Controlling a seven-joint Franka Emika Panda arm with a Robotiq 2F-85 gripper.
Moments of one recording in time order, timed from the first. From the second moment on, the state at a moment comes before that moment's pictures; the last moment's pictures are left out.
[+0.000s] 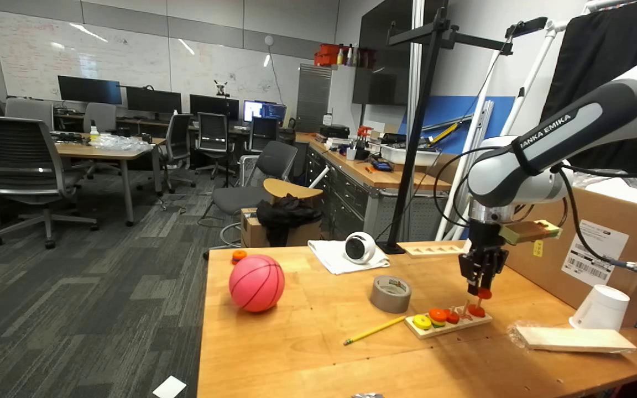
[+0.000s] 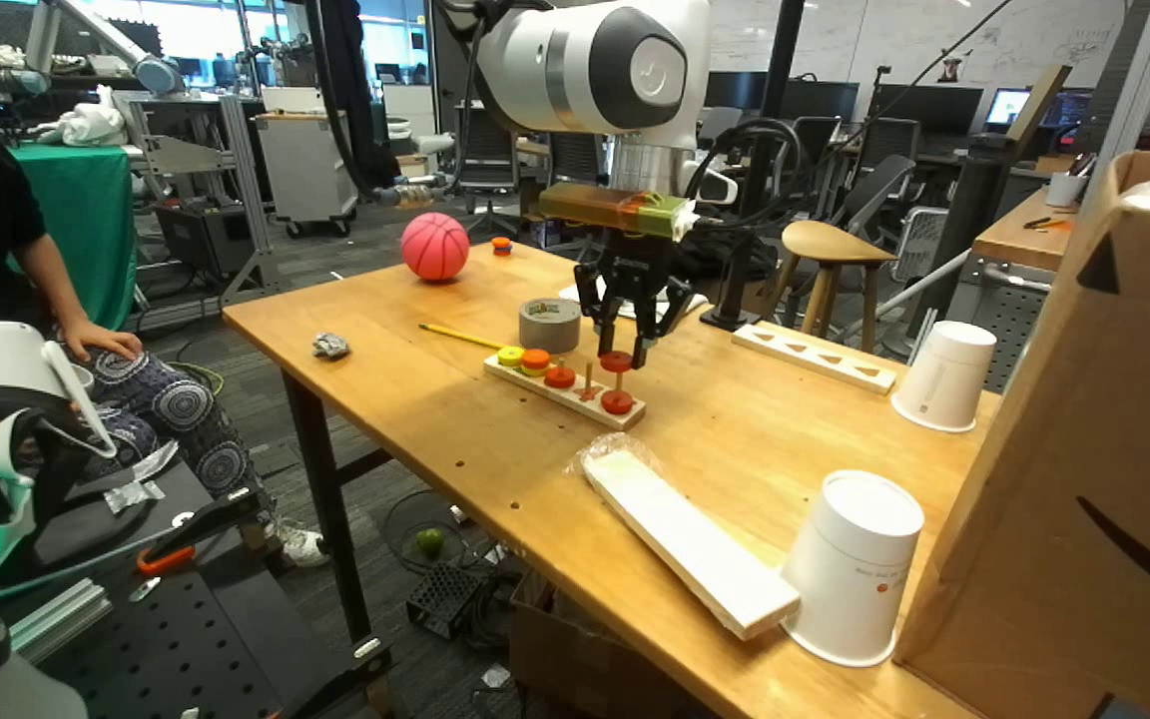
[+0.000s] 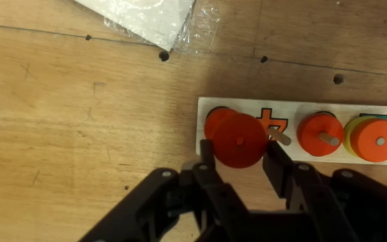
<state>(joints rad) -0.06 0.33 -0.01 -2.02 -0.10 2.22 -0.17</state>
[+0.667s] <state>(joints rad) -0.06 0.34 -0.03 -2.01 -0.11 2.22 -0.18</state>
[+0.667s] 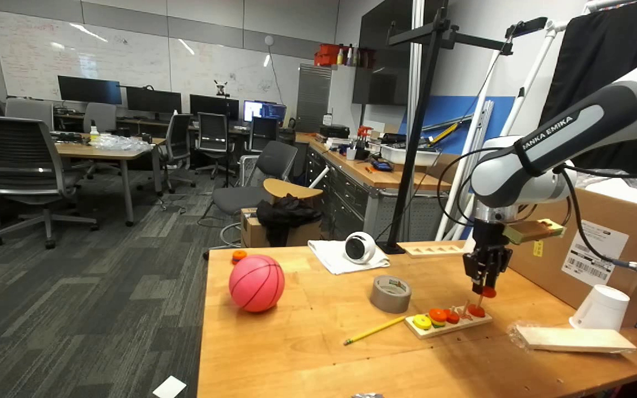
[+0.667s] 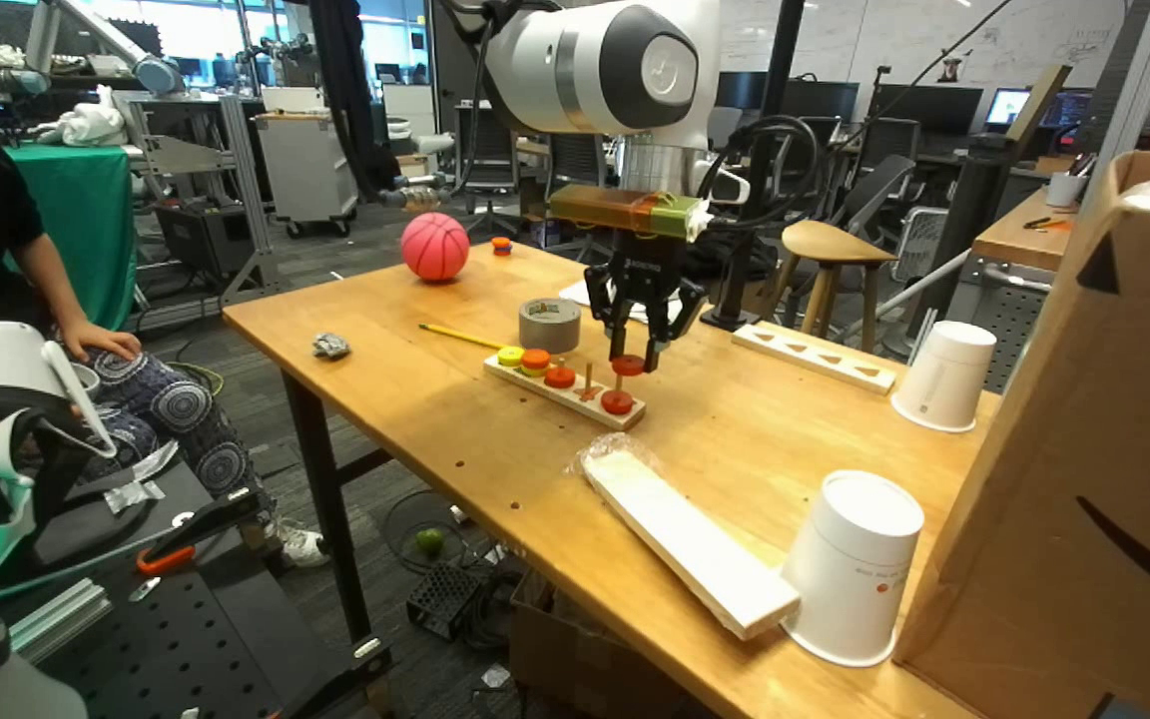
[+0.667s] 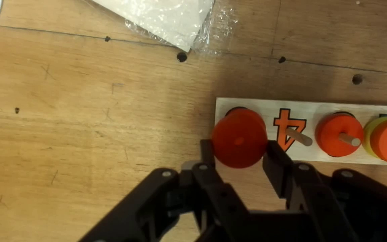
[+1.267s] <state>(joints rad) -0.06 0.34 -0.01 -2.01 -0.11 2.22 -0.18</state>
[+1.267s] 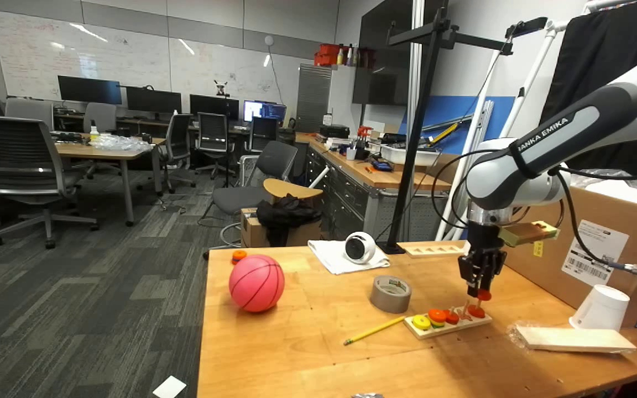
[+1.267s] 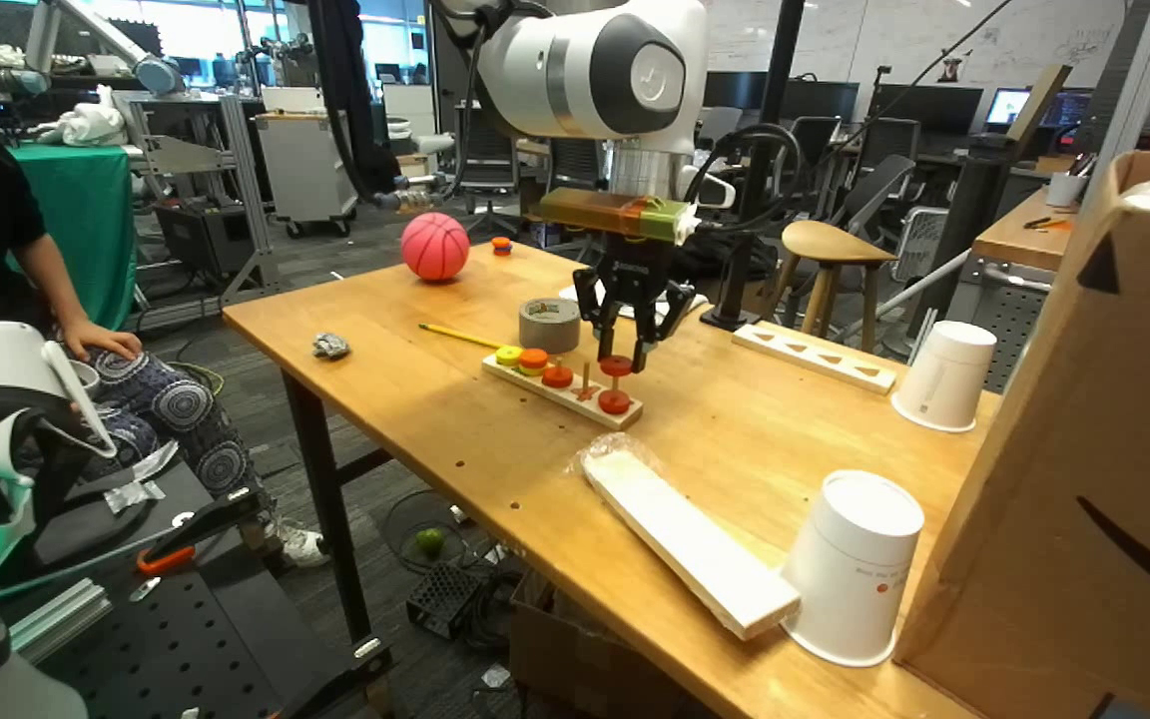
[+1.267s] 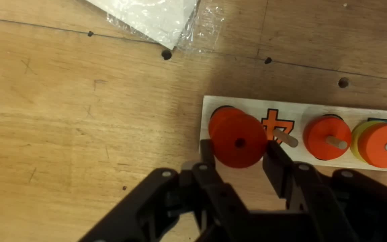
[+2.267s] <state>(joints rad) -0.06 0.36 -0.01 -2.02 -0.11 2.22 -0.18</state>
